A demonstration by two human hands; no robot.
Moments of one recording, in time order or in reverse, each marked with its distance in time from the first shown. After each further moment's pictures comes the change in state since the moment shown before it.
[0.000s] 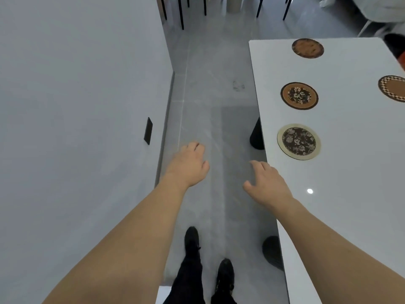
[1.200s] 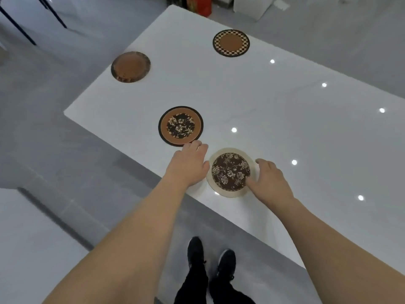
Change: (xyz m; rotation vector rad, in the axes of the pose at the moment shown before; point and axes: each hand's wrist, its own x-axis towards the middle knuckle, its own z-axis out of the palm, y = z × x) left_hand 0.394 0.208 0.018 0.254 -0.315 1.011; right_hand 0.163 0.140 -0.066 0.592 0.323 1.055
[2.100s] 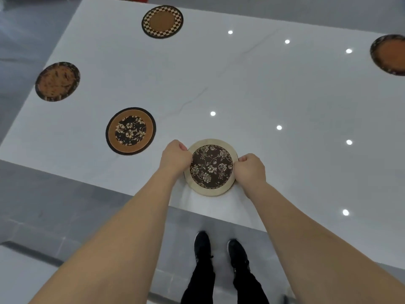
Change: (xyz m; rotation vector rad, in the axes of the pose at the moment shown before) left_hand 0.079 0.049 0.053 -0.625 -0.093 -0.439; right_hand 0.039 0.047 0.045 0.738 0.172 0.501
